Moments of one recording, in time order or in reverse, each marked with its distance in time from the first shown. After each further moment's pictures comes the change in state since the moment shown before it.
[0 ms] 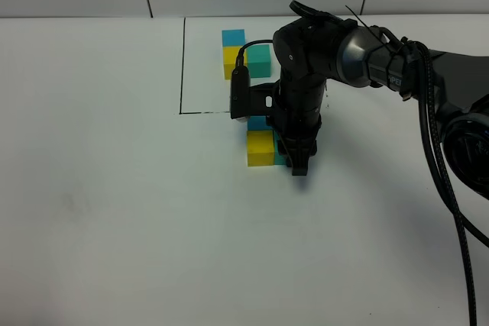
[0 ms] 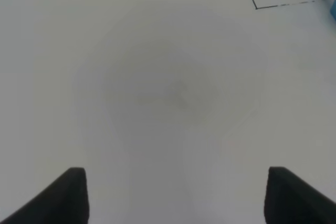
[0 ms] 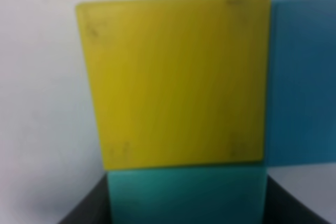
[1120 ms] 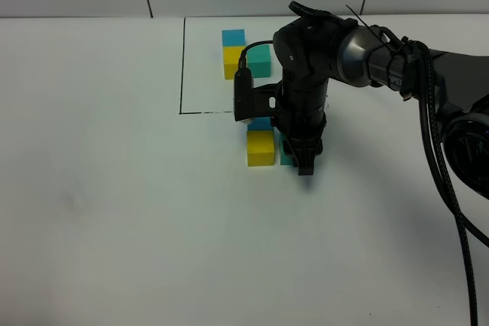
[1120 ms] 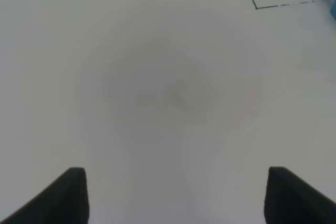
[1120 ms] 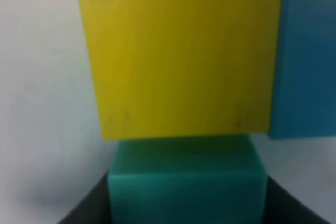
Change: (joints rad) left arm 0.000 0.000 0.000 0.000 0.000 0.000; right arm 0.000 -0.002 0.000 -0.042 0.025 0.000
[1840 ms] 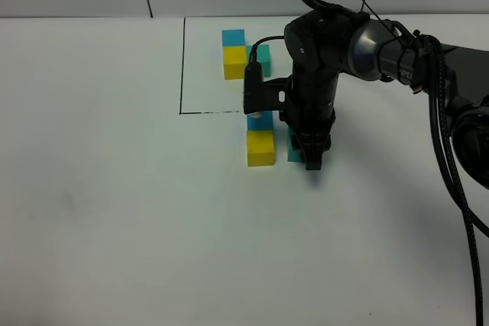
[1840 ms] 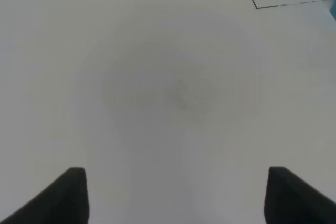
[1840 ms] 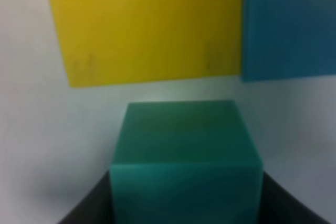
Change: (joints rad) left arm 0.000 0.000 0.000 0.000 0.000 0.000; right arm -0.031 -0.009 0.002 0.004 0.012 0.000
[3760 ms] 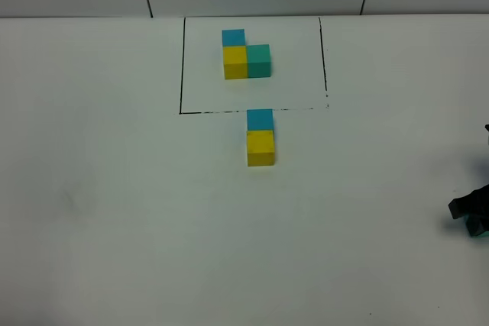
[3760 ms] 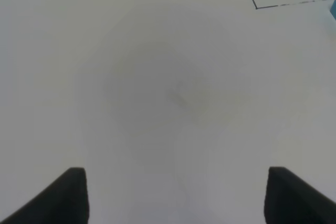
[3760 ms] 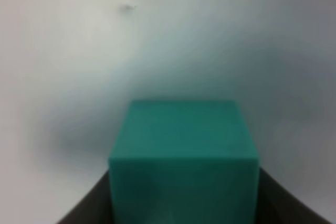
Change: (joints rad) left arm 0.000 0.000 0.000 0.000 0.000 0.001; right arm -0.633 -0.579 1.023 0.122 -0.470 0.709
